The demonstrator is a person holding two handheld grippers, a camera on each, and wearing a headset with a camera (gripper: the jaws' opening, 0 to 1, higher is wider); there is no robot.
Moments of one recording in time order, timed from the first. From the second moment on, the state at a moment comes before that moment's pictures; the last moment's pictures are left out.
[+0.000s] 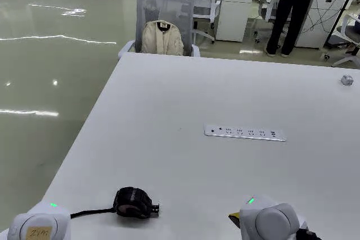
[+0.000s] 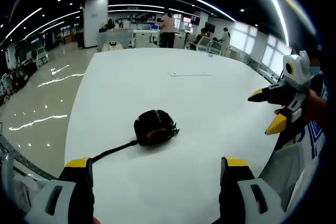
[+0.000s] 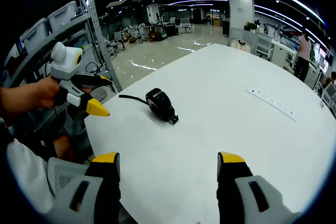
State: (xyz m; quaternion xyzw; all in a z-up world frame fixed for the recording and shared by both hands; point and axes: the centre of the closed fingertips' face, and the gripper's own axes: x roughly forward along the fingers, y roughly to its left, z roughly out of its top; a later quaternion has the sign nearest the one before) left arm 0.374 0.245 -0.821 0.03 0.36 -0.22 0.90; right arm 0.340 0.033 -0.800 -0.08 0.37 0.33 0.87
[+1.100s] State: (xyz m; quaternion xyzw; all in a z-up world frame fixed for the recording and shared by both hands) left arm 0.407 0.243 -0.838 0.04 0.37 -0.23 0.90; right arm 0.375 0.055 -0.817 -0.09 0.38 0.36 0.85
